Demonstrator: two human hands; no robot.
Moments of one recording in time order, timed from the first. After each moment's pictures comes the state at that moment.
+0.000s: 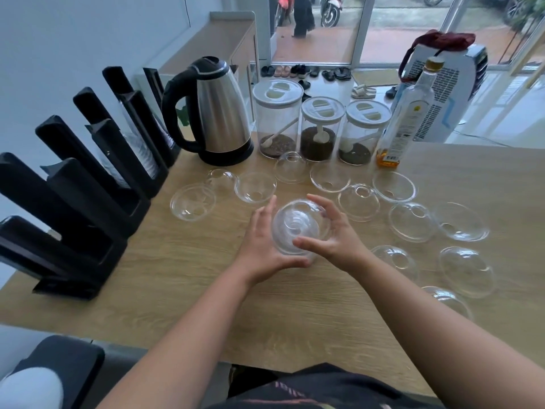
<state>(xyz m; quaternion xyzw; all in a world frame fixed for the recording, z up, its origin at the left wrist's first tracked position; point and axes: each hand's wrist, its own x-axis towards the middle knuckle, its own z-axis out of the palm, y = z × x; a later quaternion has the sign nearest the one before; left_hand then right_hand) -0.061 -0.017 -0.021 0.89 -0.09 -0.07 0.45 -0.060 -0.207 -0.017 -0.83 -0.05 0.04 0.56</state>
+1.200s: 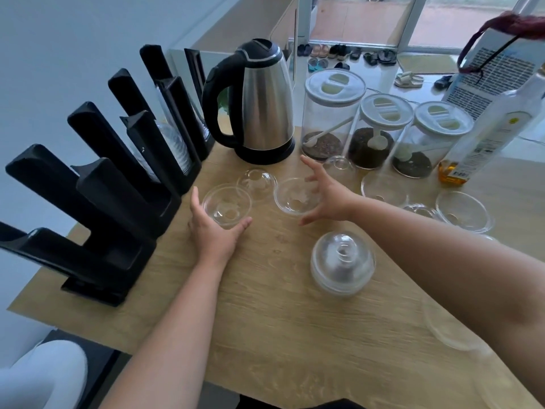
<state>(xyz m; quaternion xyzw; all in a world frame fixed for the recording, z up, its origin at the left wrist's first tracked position) 0.014 0.111 -0.068 0.85 0.19 0.17 0.46 0.109 -0.138 -0.021 -0.90 -0.17 0.17 0.37</state>
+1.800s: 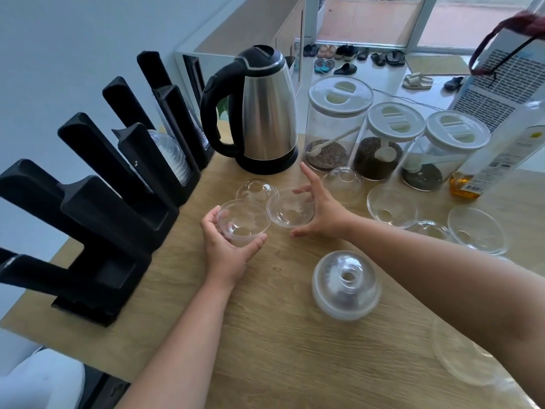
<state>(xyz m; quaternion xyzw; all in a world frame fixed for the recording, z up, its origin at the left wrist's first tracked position) 0.015 0.089 -0.075 0.79 0.14 0.15 0.58 0.120 -0.128 -0.042 -0.86 -0.20 0.16 0.43</state>
